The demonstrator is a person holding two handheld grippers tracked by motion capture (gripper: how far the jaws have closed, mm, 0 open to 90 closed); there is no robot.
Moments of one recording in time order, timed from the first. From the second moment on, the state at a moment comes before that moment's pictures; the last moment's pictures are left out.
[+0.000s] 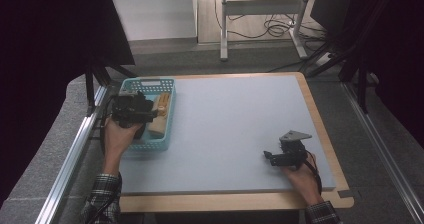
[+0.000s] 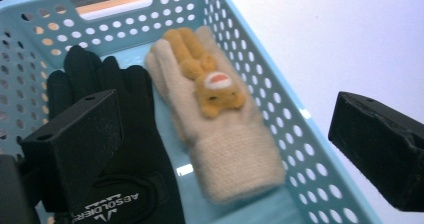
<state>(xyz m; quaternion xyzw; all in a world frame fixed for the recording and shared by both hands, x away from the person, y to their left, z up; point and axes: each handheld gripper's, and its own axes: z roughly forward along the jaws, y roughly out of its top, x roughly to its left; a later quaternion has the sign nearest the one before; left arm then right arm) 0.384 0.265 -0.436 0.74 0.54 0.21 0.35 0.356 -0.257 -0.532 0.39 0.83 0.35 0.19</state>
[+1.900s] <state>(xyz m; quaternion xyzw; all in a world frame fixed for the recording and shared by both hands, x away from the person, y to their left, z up) 0.364 0.149 -0.451 0.80 0.43 0.17 0.38 0.356 -0.257 -0.532 0.39 0.83 0.35 0.19</state>
